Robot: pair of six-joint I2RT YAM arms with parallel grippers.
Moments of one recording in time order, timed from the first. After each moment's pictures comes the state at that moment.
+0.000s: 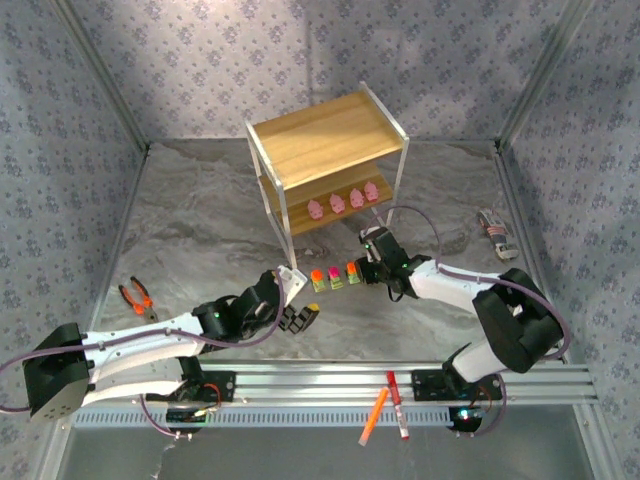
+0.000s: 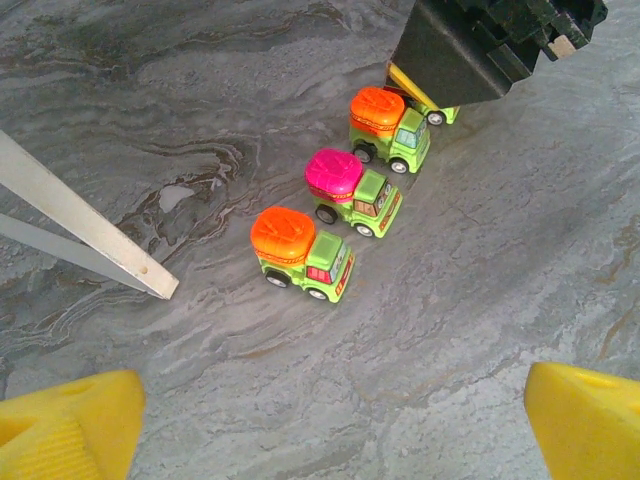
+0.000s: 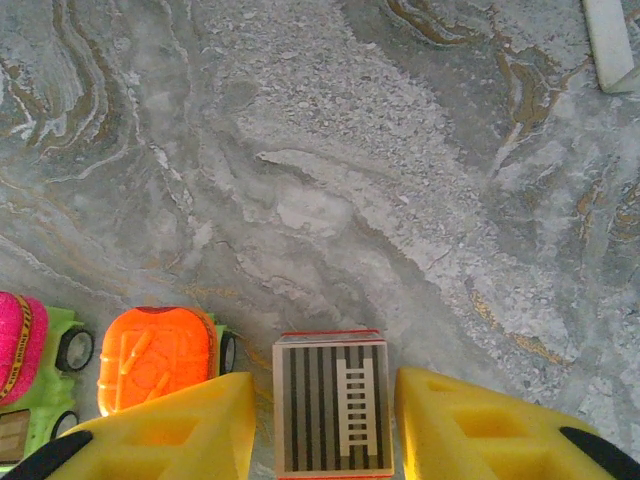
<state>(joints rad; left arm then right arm) -1.10 1.01 0.45 -0.06 -0.29 -0.17 0.63 1.47 0.68 -0.12 0.14 0.23</state>
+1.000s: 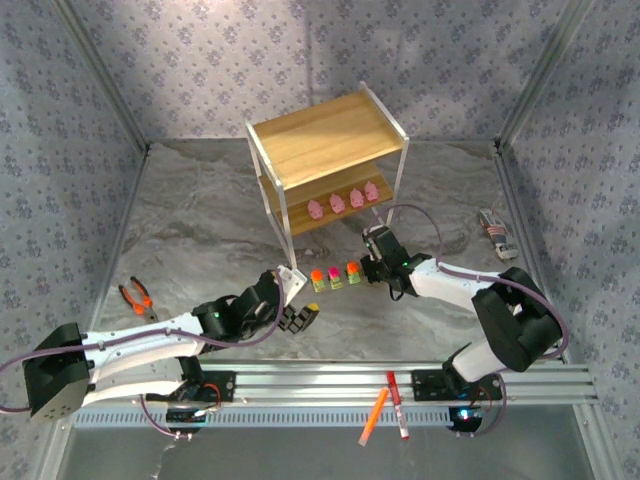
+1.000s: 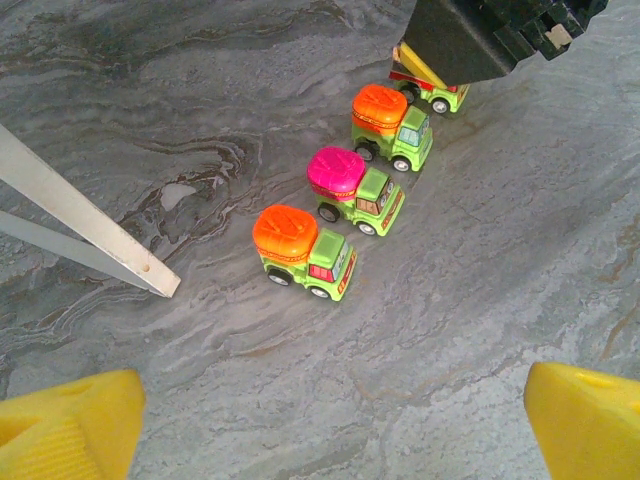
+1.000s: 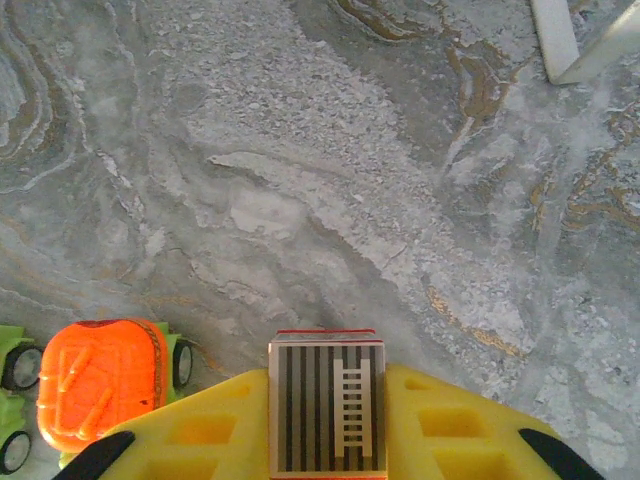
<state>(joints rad) -1.10 1.01 0.45 -0.07 -0.29 -0.17 0.61 1.48 0.69 -0.14 0.19 0.25</state>
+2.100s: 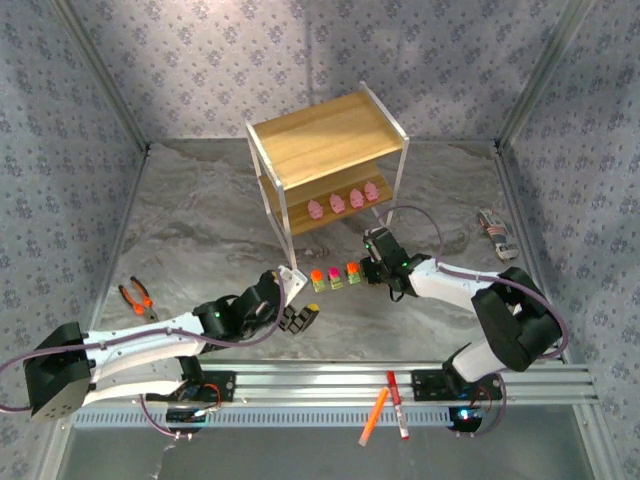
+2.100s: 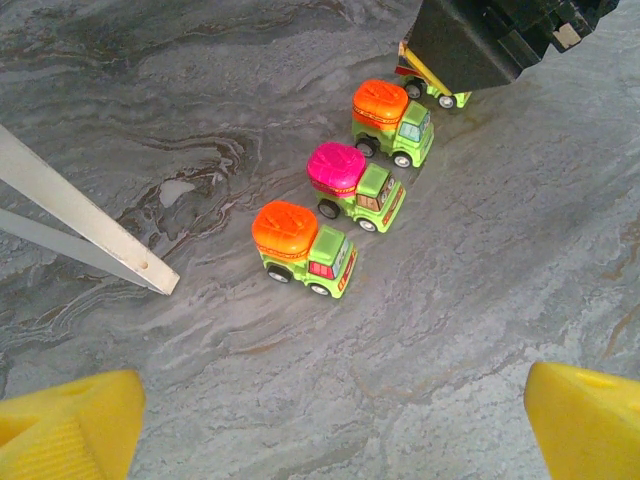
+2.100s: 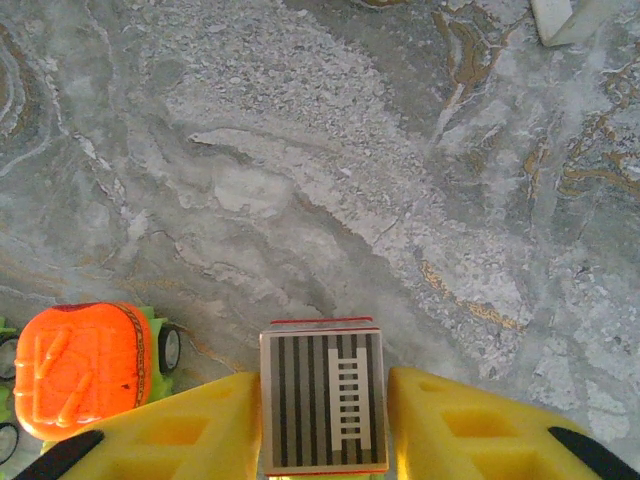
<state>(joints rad) -1.10 1.02 0.45 -0.07 -0.29 -0.17 0.62 1.48 0.68 -0.17 0.19 0.29</state>
